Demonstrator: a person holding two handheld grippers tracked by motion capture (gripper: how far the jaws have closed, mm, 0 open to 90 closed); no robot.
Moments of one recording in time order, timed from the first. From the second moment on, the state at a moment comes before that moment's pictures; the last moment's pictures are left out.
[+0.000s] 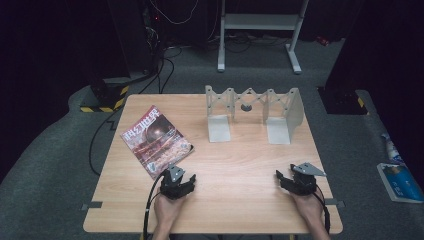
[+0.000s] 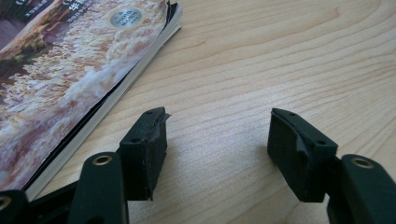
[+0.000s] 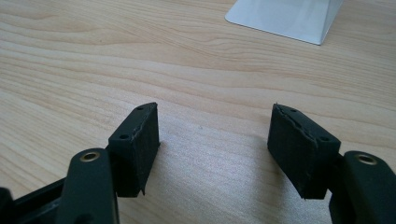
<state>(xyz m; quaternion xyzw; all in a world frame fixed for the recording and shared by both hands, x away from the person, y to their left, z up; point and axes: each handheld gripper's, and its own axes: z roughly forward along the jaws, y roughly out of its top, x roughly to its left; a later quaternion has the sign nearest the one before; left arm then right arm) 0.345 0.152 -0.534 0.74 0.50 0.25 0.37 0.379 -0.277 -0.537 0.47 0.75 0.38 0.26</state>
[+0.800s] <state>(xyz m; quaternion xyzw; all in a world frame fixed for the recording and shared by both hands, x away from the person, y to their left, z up) 0.345 0.155 -0.533 0.74 0.51 0.24 0.37 0.378 -0.276 -0.538 0.46 0.75 0.39 0.25</state>
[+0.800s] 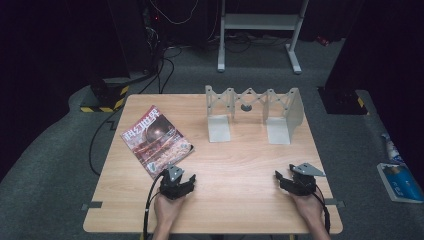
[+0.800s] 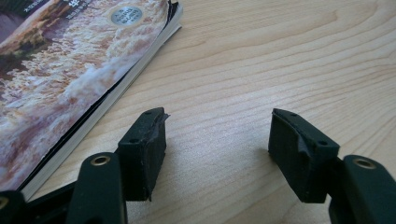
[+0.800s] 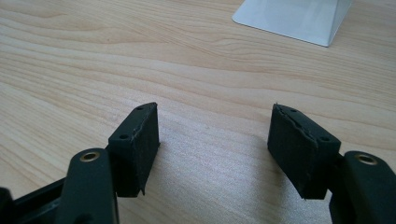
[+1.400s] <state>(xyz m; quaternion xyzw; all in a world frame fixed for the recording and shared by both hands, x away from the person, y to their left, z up) 0.344 0.162 -0.531 0.72 0.52 0.23 0.39 0.378 -0.276 -0.538 0.46 0.76 0.39 0.25</state>
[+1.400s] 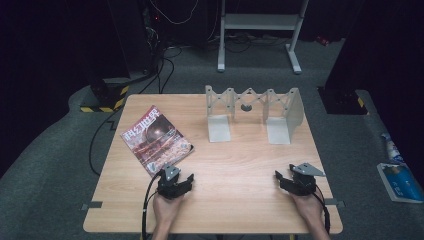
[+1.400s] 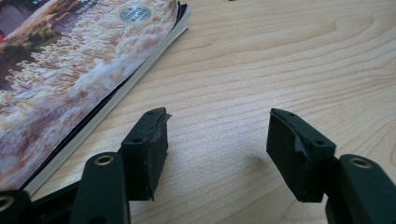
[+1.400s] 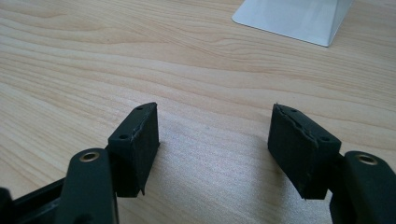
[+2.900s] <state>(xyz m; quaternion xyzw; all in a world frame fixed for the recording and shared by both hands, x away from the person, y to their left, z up) 0.354 0.248 -0.503 0.63 0.64 0.25 0.36 0.379 -0.275 -0.538 0.46 0.76 0.39 0.25</state>
